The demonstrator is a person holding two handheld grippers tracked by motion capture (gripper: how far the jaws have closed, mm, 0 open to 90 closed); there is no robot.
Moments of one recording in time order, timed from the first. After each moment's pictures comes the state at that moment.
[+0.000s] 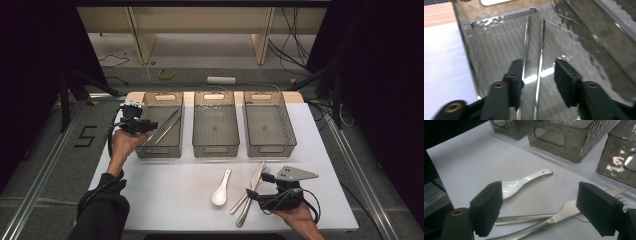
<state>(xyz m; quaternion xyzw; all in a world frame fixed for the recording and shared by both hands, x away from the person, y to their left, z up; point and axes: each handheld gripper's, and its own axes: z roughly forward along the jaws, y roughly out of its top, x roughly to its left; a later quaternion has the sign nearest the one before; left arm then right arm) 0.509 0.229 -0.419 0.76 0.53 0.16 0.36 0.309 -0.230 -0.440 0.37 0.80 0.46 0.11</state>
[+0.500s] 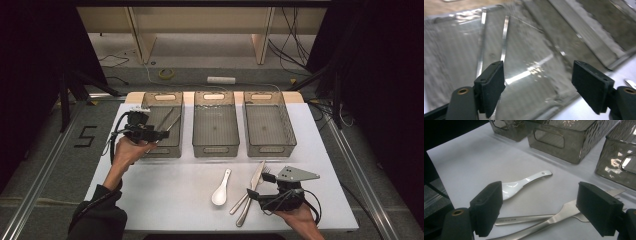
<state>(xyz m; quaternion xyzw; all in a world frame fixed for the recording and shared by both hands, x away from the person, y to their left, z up) 0.470 0.198 -0.406 0.78 0.49 0.12 0.38 0.307 -0.231 -0.438 0.37 0.80 0.47 0.12</state>
